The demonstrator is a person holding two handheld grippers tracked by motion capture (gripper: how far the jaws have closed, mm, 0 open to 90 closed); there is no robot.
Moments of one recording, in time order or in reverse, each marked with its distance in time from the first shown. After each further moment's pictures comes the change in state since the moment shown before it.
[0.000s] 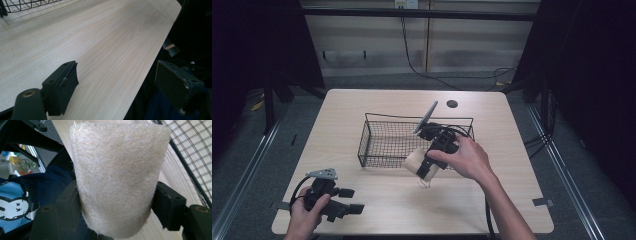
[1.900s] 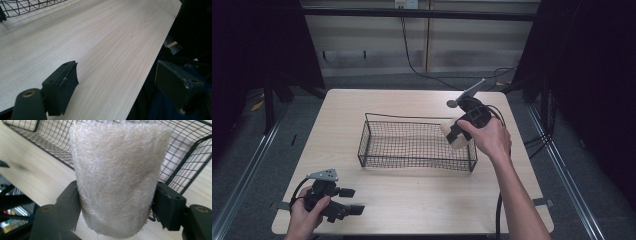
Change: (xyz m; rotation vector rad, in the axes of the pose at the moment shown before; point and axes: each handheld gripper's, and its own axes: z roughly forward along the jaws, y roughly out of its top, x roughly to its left) left arm -0.001 -0.001 0.001 -0.005 0.005 0.036; right arm -0.087 -0.034 -0.057 -0.189 -0.185 0.479
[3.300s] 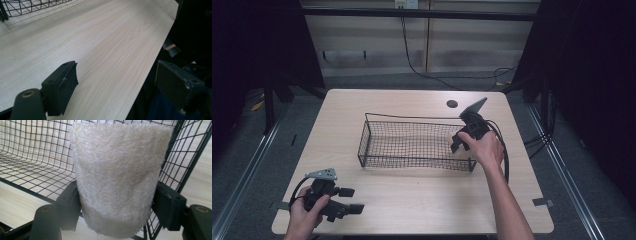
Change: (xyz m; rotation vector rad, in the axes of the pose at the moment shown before) left arm 0.001 0.000 -0.001 -0.012 0.000 -0.018; right arm -0.035 -0.009 0.058 0.043 -0.071 0.206
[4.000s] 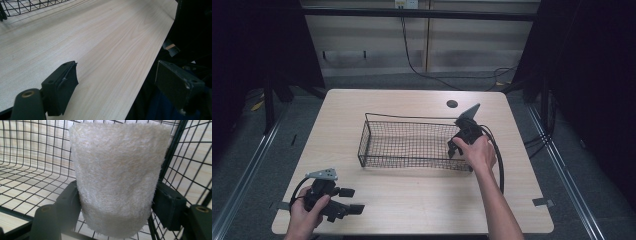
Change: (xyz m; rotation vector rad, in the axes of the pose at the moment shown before) left arm 0.000 0.000 0.001 0.000 -0.002 -0.003; right arm 0.005 0.003 0.028 0.063 -0.063 0.064
